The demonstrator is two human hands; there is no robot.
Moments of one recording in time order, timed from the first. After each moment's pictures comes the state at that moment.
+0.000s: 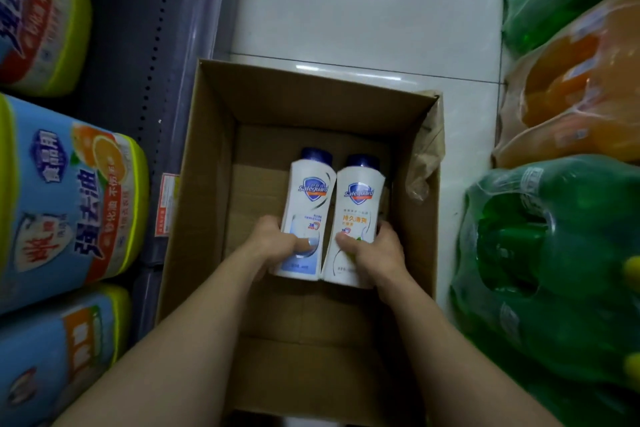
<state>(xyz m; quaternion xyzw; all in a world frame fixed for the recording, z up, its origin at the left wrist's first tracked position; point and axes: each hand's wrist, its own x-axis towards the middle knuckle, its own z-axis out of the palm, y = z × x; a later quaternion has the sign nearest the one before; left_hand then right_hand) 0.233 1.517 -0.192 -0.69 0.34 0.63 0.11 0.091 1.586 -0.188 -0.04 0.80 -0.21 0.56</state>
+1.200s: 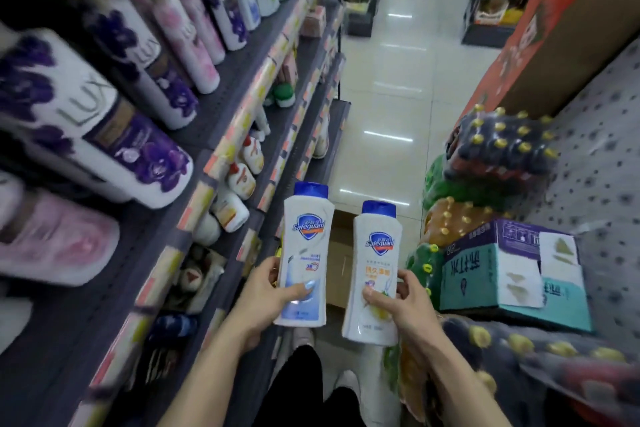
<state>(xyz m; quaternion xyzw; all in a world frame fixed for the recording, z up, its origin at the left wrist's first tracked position) 0.351 1.730 0.540 -0.63 0.38 0.63 -0.25 0.137 1.778 0.525 -0.19 0.65 -0.38 0.62</state>
